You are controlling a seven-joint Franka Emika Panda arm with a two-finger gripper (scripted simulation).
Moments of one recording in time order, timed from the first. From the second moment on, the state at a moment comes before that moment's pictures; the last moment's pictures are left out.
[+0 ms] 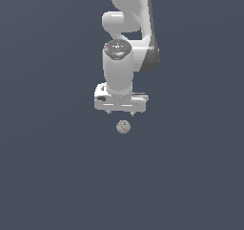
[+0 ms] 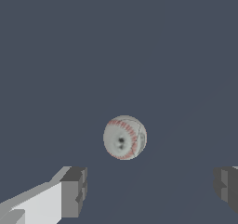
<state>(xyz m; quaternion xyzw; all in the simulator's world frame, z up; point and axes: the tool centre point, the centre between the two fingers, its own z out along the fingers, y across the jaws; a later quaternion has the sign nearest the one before) -0.013 -0.006 0.172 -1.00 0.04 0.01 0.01</state>
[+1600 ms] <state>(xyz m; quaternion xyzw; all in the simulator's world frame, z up) -0.023 0.008 0.098 -0.97 0.25 0.00 0.00</state>
